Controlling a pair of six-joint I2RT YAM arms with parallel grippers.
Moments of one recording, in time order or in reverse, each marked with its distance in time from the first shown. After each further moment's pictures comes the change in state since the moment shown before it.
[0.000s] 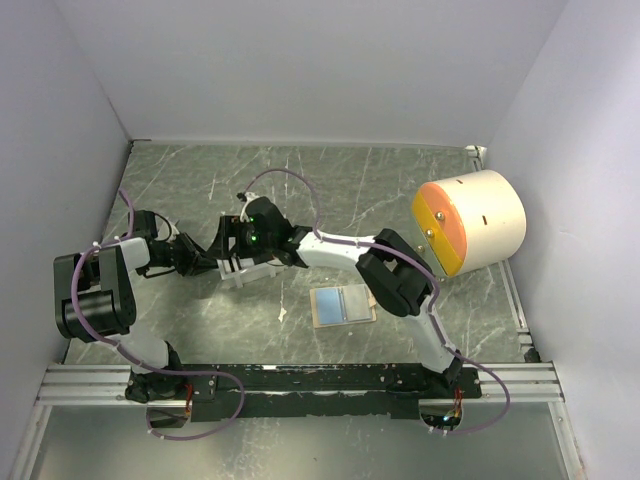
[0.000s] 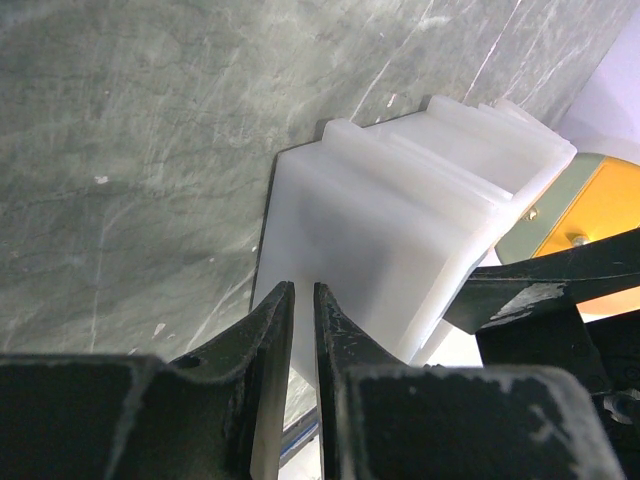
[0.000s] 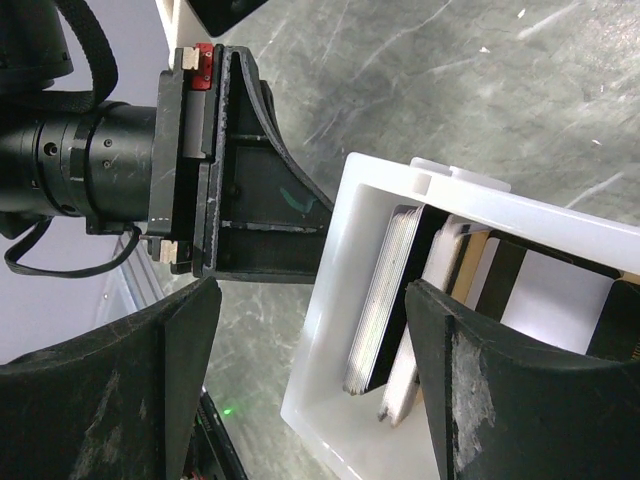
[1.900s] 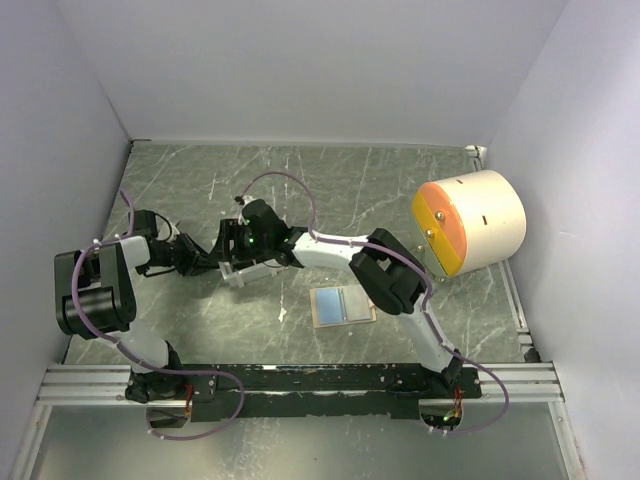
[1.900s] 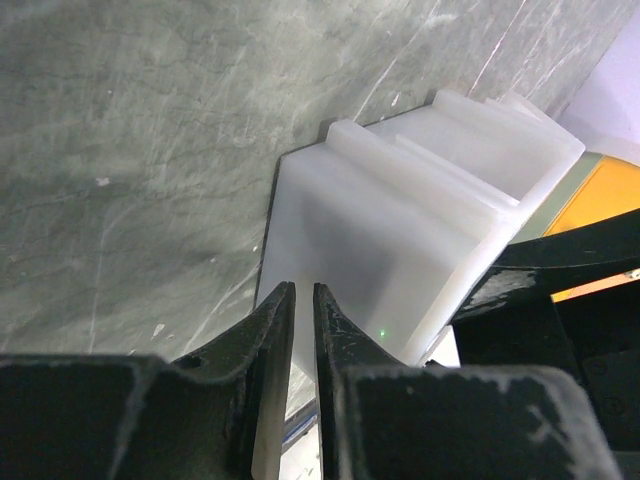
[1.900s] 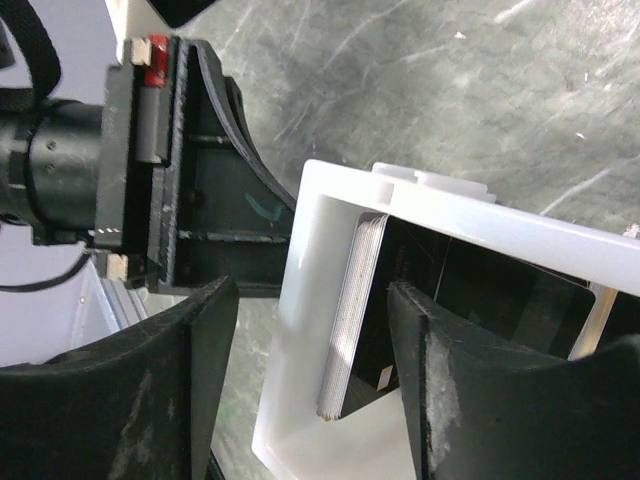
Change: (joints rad) left arm 0.002 0.021 0.005 -0.003 0.011 -0.002; right arm 0.000 0.054 0.046 -0.032 0.006 -0.011
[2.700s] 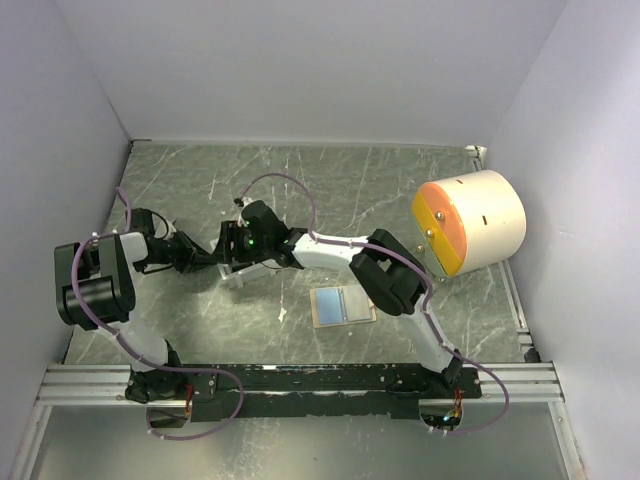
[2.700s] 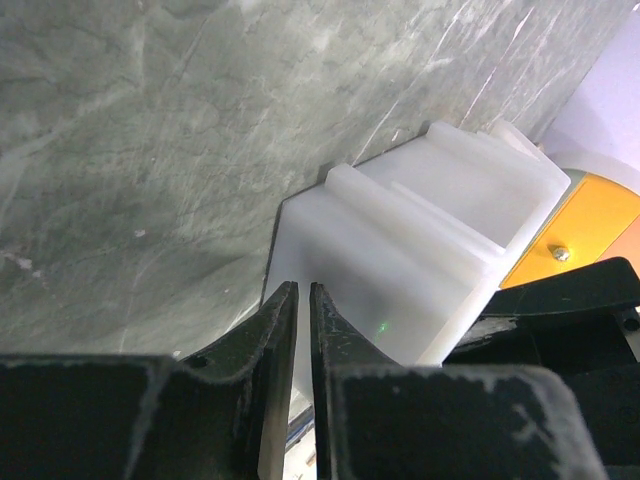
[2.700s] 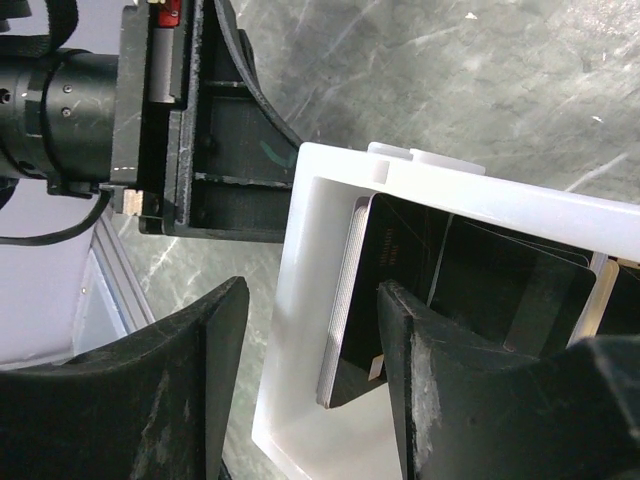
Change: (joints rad) left arm 0.033 0.065 0.048 0.002 0.013 0.000; right arm 0.008 -0.005 -0.008 -0.016 -0.006 -0.001
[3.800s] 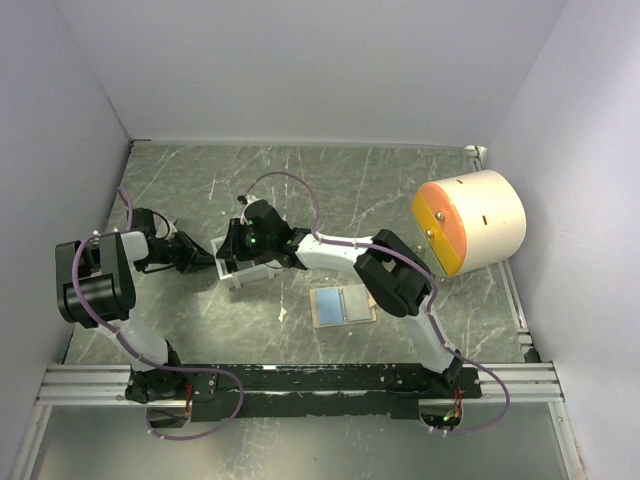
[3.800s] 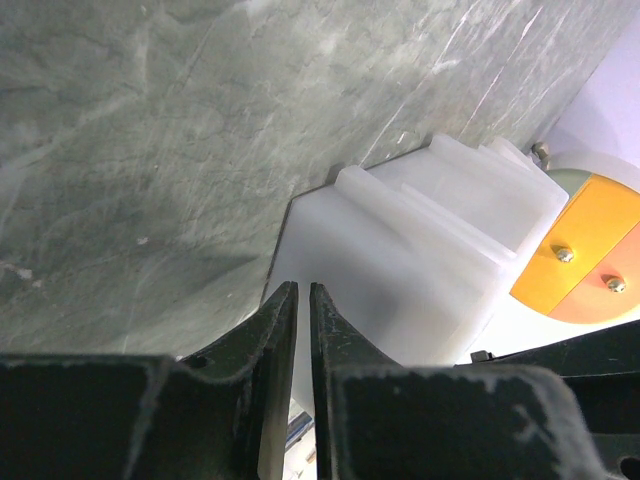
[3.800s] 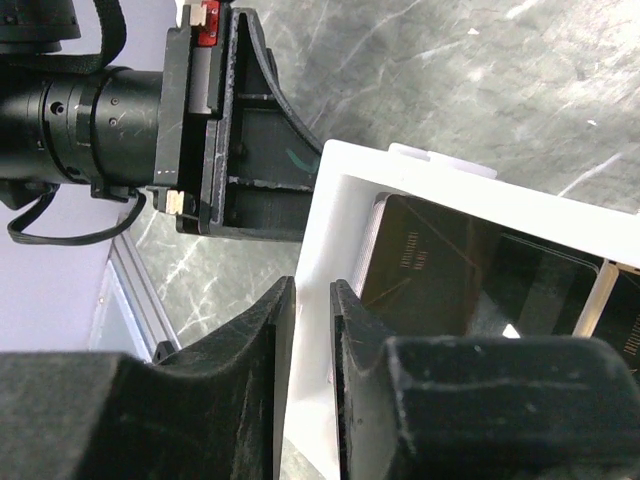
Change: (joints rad) left arm -0.012 0.018 0.008 -0.002 -0.002 0.002; right arm -0.001 -0.040 -0.041 0.041 0.027 0.027
